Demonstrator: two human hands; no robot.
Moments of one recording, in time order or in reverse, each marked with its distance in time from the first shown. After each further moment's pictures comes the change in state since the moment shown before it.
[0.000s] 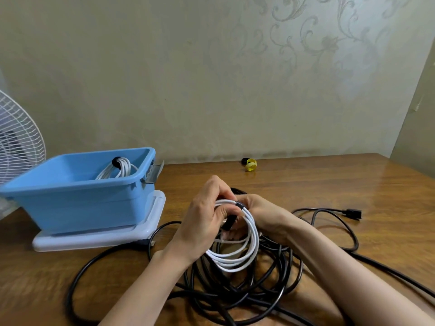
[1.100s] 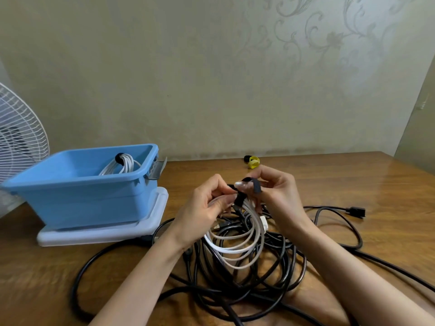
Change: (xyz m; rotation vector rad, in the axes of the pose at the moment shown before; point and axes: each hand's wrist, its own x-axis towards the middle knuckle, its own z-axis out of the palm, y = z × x) left_hand 0.004 0.003 -0.012 -0.393 -0.130 -0.381; right_hand -0.014 -0.013 0.005 0.093 0.496 -0.471
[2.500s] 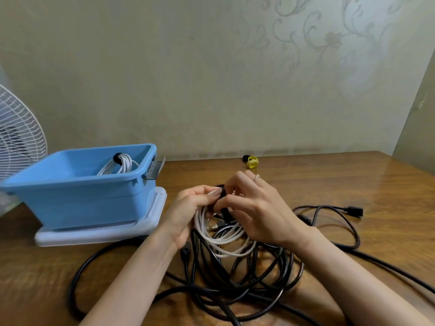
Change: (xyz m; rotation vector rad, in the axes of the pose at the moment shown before) left_hand 0.002 -0.001 -0.009 -0.412 0.156 -0.466; right_hand 0.000 0.013 -0.004 -1.083 -0.331 -0.803
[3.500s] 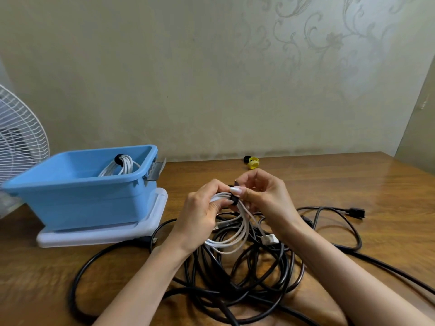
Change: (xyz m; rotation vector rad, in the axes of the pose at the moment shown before) left_hand 0.003 -0.016 0.005 0.784 0.028 0.758; right_hand 0.007 -0.004 -0.002 1.127 0.241 0.944
